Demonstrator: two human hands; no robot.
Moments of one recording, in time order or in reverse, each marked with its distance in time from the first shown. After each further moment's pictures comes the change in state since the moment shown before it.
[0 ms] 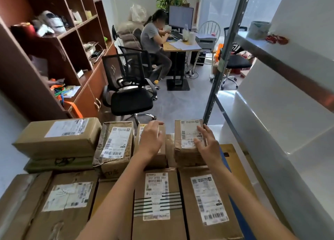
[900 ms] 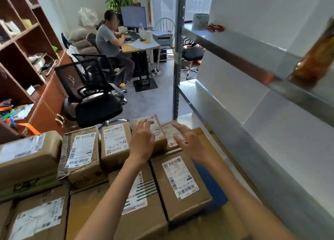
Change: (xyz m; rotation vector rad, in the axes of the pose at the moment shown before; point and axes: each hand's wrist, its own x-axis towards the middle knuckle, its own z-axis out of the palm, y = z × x) left_hand -0.030 0.059 0.043 0.144 -0.020 0.176; right_hand -0.051 -0.017 -0.054 -0.193 -0.131 -0.041
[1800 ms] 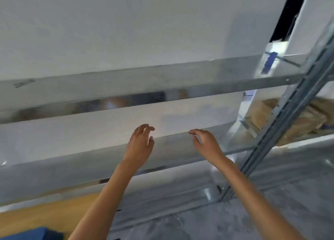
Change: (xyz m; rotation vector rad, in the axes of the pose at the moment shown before) left_hand -0.346 0.450 0.093 -0.487 -0.778 1.260; right_hand -0.652 -0.026 -0.189 -0.409 1.192 1.013
